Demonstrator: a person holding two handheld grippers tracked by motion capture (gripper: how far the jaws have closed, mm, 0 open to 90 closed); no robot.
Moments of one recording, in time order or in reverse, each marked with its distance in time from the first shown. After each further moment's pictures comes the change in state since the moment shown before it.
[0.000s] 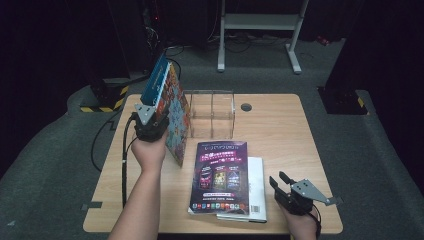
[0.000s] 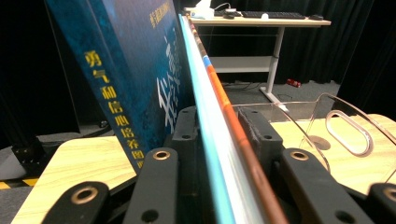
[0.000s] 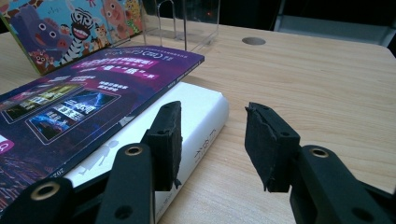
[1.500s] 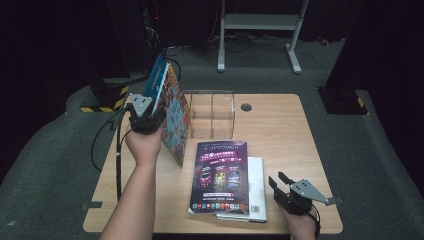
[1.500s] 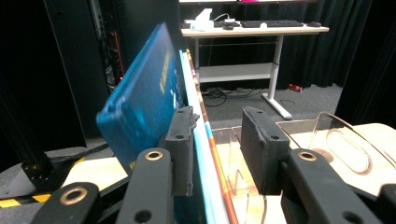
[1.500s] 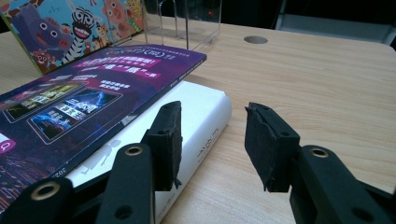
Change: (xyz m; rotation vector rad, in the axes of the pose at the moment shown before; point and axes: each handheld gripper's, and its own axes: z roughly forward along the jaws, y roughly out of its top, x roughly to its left) left arm 0.006 0.031 -0.007 -0.026 0.008 0.043; right arm 0.001 -0.001 0.002 0.006 0.005 0.007
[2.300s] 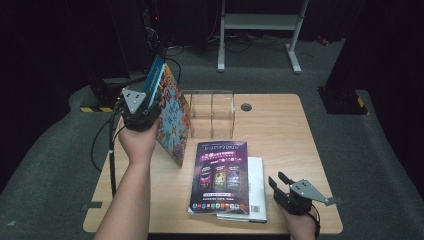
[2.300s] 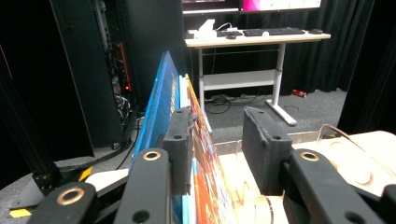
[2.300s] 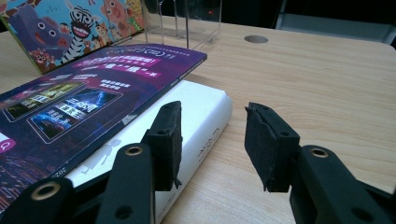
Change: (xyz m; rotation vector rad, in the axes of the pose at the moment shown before) left arm 0.007 0.020 -0.015 -0.032 0.005 0.011; right arm 0.000 0.000 0.000 0.001 -0.003 -0.004
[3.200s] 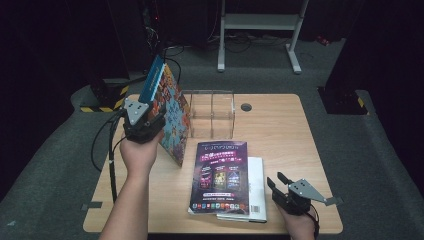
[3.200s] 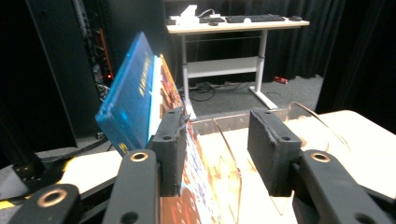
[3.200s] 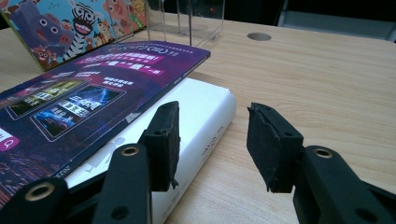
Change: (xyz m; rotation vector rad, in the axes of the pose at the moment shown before) left arm -0.015 -0.012 -0.027 0.063 -0.083 0.012; right arm 0.003 0.000 0.002 0.011 0.008 -0.004
